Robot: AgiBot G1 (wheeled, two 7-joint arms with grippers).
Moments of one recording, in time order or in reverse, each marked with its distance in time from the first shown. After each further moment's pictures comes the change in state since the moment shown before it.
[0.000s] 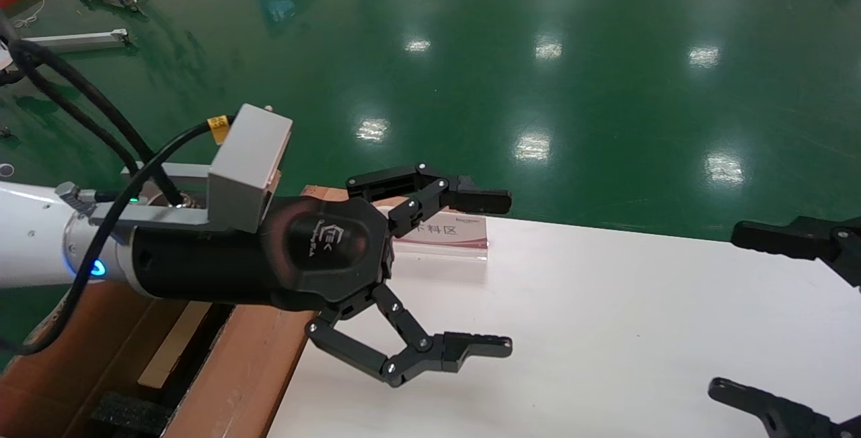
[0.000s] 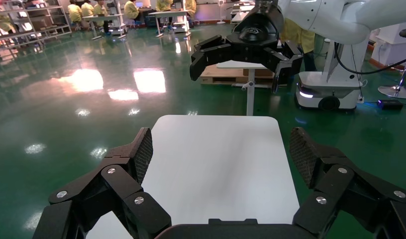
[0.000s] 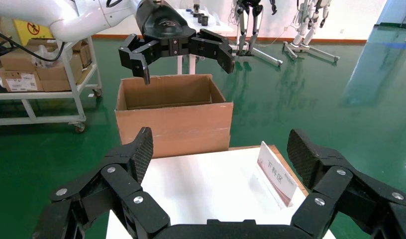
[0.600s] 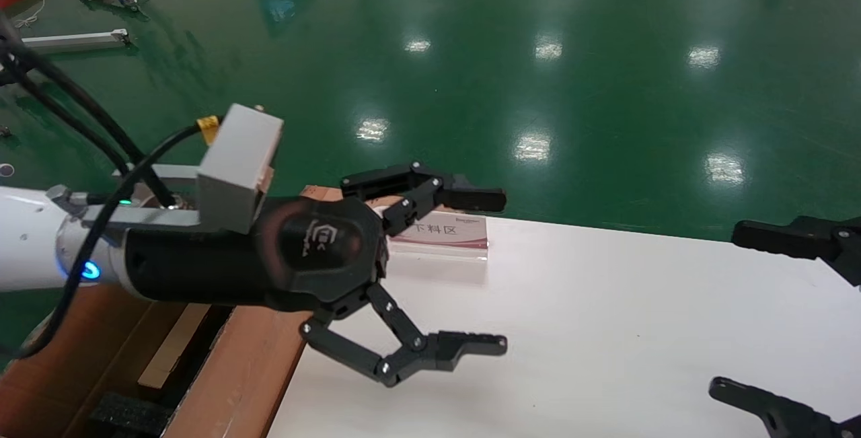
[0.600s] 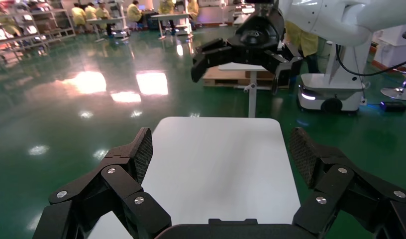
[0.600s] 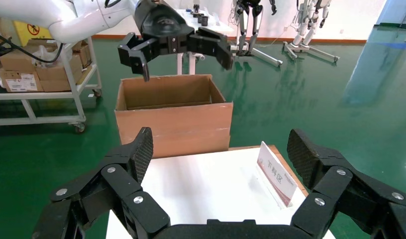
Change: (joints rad) left arm -0.021 -0.001 0.027 0.006 0.004 -0.008 -0.004; right arm 0.001 0.002 -0.005 -0.001 0.003 0.002 -0.003
